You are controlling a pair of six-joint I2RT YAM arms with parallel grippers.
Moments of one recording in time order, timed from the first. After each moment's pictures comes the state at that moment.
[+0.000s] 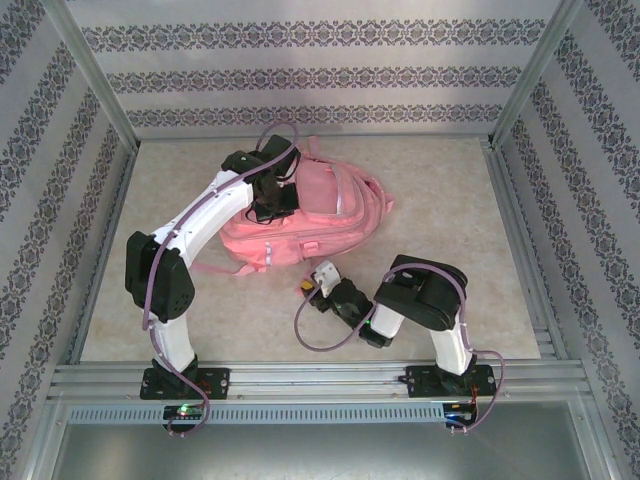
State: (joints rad) left arm -0.49 1.85 1.76 -1.10 0.04 -0.72; right arm 1.00 2.00 0.43 1.21 0.33 0.09
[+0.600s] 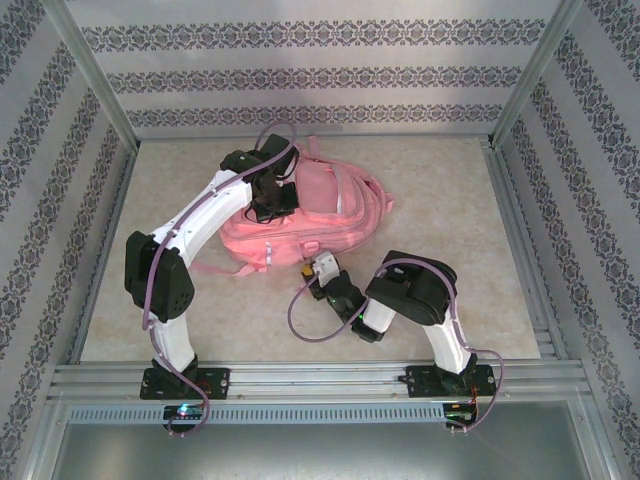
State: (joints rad) left arm -0.48 1.85 1.76 -1.10 0.06 -0.73; right arm 0.97 2.07 0.50 1.26 0.47 0.08
